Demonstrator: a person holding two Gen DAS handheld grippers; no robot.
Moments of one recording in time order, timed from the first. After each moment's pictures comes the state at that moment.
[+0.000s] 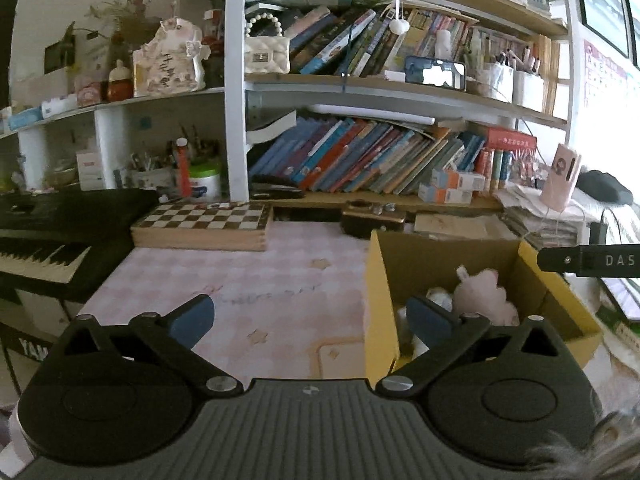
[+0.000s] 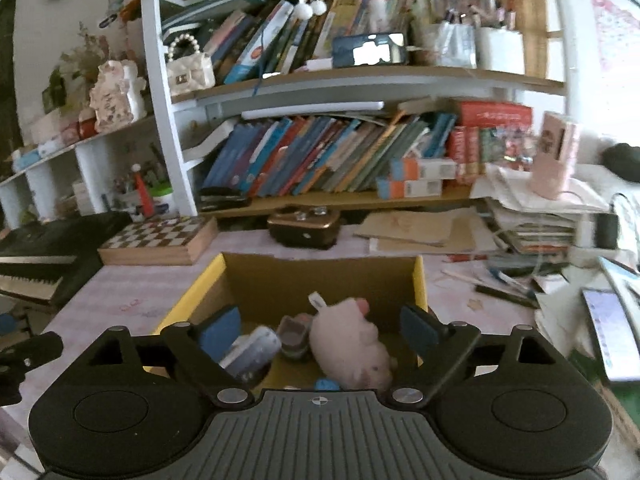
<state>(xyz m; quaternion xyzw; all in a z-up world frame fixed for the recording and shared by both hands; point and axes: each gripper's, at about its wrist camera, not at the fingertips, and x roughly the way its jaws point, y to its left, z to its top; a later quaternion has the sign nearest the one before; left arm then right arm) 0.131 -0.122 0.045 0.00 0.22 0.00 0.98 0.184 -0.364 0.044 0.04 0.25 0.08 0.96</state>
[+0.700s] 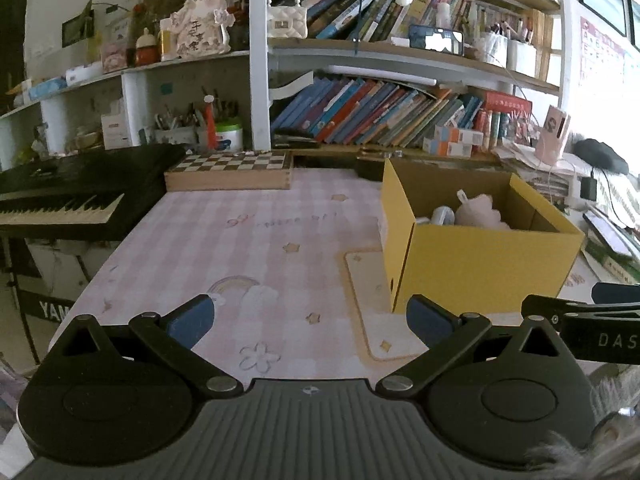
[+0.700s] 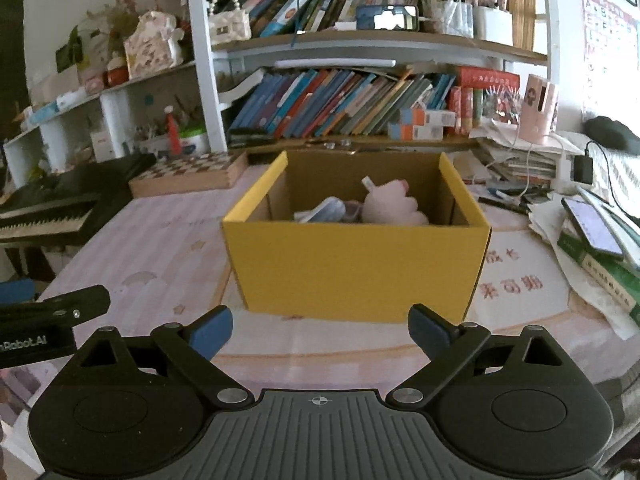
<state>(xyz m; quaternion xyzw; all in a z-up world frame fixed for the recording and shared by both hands) 0.034 -0.088 0.015 0.00 0.26 0.01 0.97 0.048 -0.288 0.003 0.02 0.30 0.06 0.95</state>
